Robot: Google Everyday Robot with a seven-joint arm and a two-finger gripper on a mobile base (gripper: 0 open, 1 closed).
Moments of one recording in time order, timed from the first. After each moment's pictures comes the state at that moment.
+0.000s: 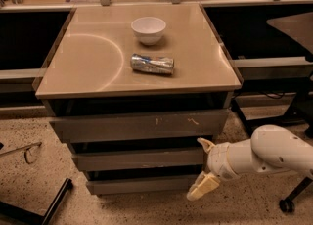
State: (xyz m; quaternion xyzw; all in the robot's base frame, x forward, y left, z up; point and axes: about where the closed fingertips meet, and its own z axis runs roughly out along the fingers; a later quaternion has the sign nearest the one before) arm 0.439 -0.120 0.610 -0.57 0.74 0.20 0.30
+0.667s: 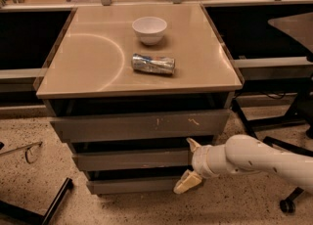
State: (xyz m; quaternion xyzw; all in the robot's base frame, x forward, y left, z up) arm 0.486 -0.097 0.539 -0.57 0.74 0.15 0.32
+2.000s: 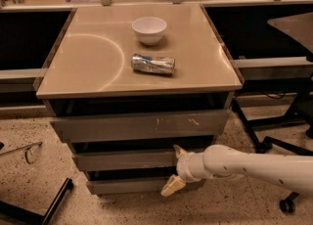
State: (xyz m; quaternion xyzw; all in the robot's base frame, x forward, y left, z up) arm 0.506 -0.054 0.463 -0.58 0.73 0.15 0.32
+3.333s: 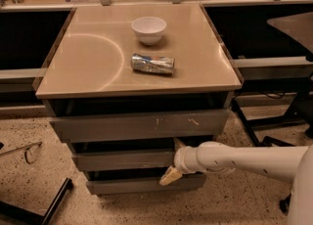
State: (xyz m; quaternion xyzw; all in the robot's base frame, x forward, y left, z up) arm 0.555 -0.053 0.437 -0.57 0.74 0.11 0.34
